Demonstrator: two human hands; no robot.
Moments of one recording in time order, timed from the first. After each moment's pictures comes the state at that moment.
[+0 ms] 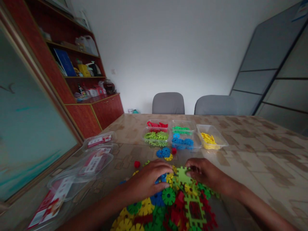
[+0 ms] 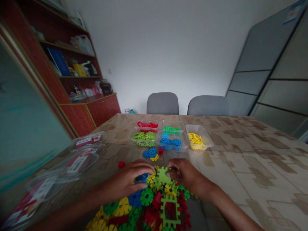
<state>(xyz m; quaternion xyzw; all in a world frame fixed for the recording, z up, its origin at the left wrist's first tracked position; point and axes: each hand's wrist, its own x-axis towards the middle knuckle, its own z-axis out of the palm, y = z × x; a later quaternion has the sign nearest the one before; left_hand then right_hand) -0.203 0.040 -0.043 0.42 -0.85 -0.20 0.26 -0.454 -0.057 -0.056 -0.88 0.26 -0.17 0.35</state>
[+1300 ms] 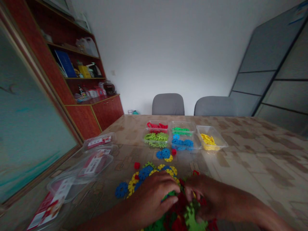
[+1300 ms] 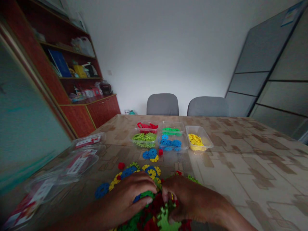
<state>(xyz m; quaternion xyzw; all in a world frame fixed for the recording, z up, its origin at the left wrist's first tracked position) -0.233 0.069 -0.031 0.47 -0.83 -0.21 0.22 -0.460 -0.008 -0.016 -0.88 0.25 -0.01 0.41</state>
